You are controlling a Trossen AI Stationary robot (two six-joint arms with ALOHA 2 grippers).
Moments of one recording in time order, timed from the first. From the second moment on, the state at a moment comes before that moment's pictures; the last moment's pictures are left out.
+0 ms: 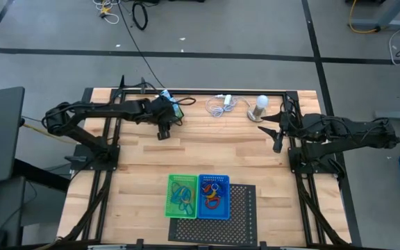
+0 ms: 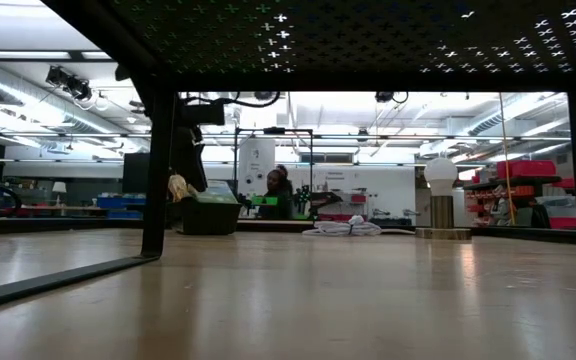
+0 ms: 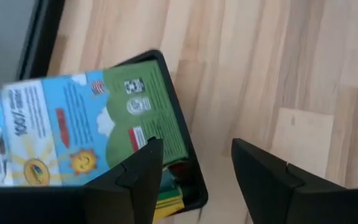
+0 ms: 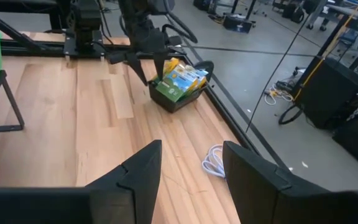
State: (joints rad) left arm 0.42 1.40 0.82 -0.40 -0.16 0.32; right arm 0.08 0.60 0.76 -0.54 0.44 -0.04
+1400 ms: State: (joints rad) left arm 0.35 1.52 0.82 -0.36 -0.17 0.39; right arm 0.08 0.60 0.76 -0.54 0.37 -0.04
